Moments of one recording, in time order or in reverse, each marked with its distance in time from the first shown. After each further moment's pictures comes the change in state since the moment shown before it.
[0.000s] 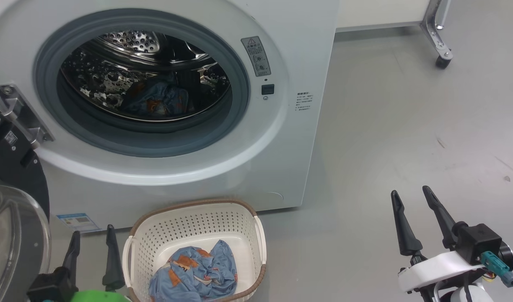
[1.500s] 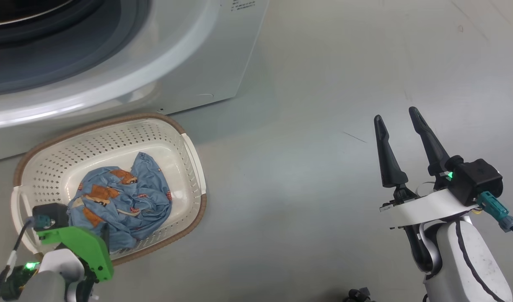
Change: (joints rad) left arm -0.330 0.111 -0.027 0.406 -0.052 0.003 0.544; right arm -0.247 0.023 0.060 -0.050 0.003 0.000 0.000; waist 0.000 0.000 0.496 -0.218
